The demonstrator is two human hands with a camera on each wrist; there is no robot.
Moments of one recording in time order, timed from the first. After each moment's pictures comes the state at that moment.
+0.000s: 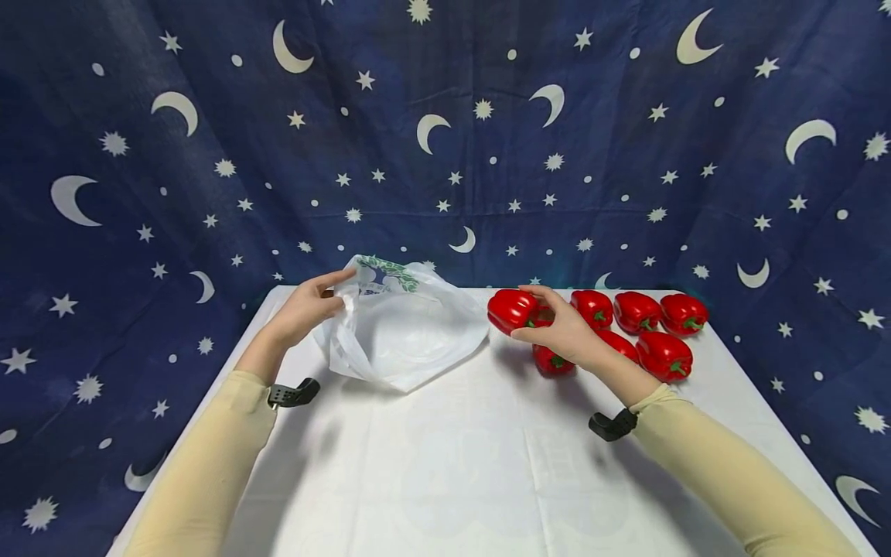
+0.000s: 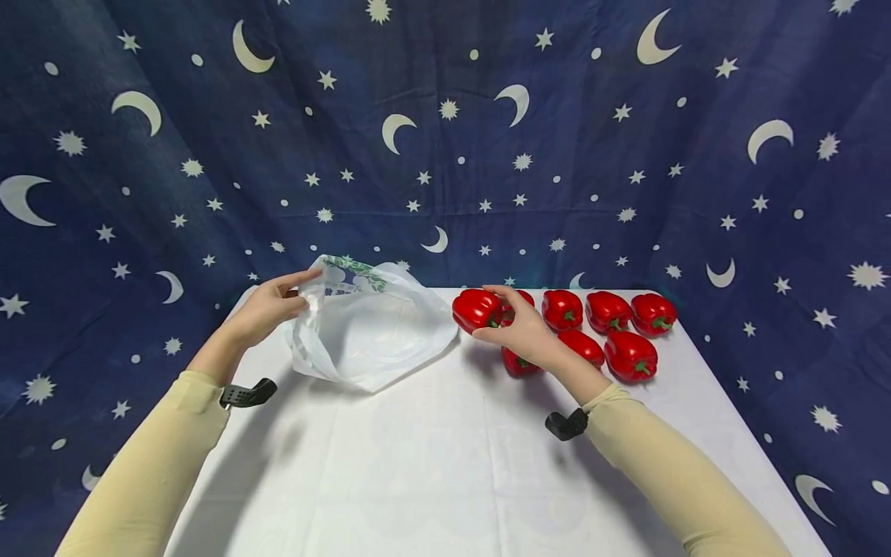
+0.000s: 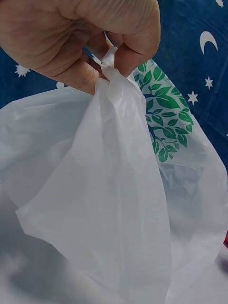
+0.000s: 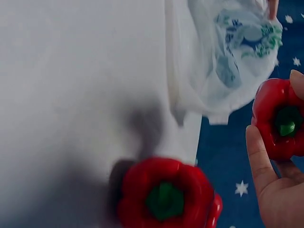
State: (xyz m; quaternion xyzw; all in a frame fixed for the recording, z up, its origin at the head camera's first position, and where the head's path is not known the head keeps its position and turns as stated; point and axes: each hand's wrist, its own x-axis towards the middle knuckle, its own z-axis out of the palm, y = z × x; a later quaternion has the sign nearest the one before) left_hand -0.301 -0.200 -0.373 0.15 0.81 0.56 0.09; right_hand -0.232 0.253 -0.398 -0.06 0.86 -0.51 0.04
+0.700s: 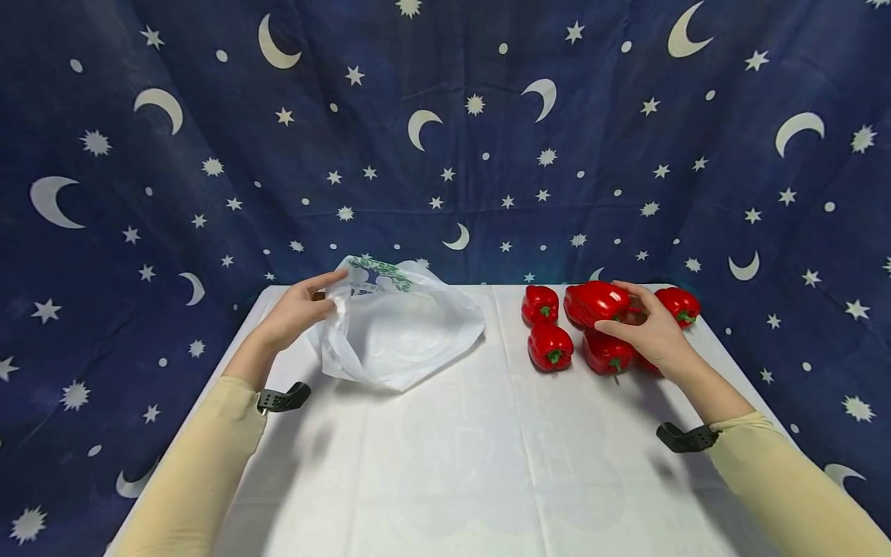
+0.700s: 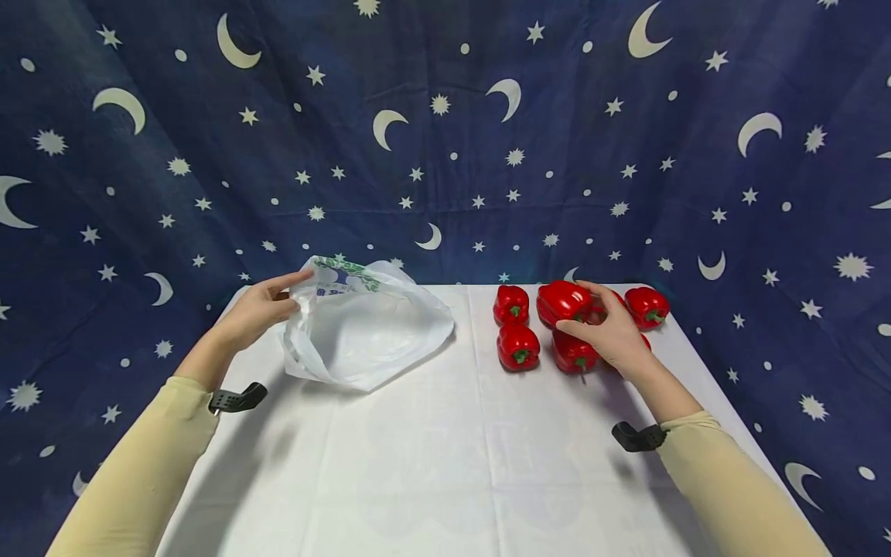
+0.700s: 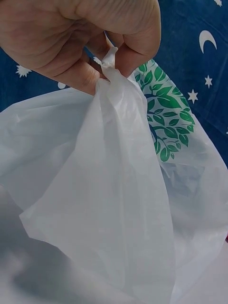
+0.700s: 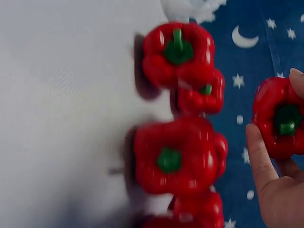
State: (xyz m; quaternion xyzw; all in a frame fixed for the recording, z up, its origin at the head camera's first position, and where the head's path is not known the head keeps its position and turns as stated) left_hand -0.298 -0.204 -0.374 0.17 0.81 0.55 0.10; right_hand -0.191 0.365 -0.396 0.03 0.87 -0.49 -0.04
